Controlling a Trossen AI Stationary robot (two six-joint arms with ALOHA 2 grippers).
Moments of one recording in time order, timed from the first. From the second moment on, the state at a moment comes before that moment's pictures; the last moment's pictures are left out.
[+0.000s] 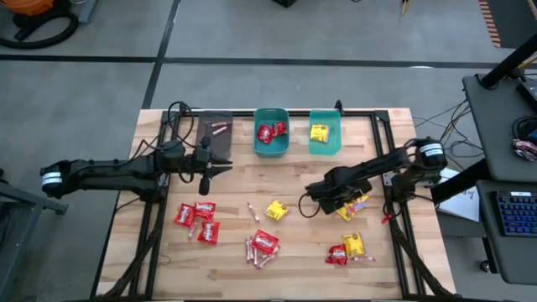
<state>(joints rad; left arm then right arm) 0.25 0.74 0.30 0.27 0.17 0.04 0.09 1.71 0.94 -1.11 -0.08 1.21</state>
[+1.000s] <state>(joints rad) 0.25 0.77 0.30 0.26 0.17 0.04 0.09 1.56 1.08 -1.06 0.08 1.08</state>
